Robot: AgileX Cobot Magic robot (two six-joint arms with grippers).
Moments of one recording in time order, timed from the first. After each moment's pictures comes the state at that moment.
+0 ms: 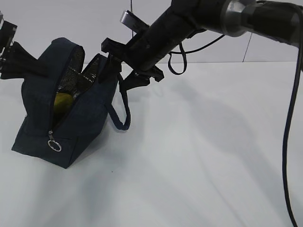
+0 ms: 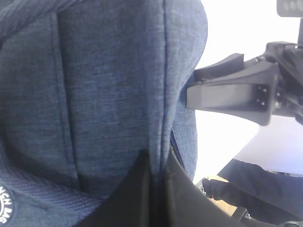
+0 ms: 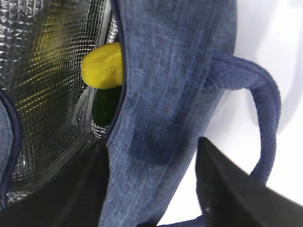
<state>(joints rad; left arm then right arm) 0.14 1.81 -1.29 -1.07 1.18 0.62 0.46 2.30 -2.10 0.74 1.07 -0.04</state>
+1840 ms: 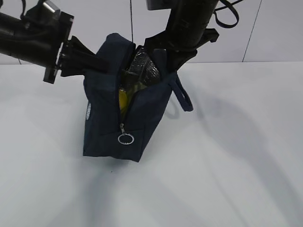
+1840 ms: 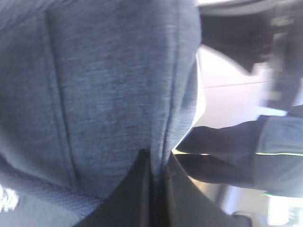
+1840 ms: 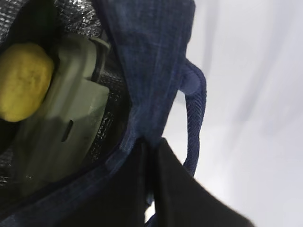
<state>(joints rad) -0.12 1.82 -1.29 -1.25 1.15 0.61 0.47 2.14 -2.10 0.04 1.26 0.05</state>
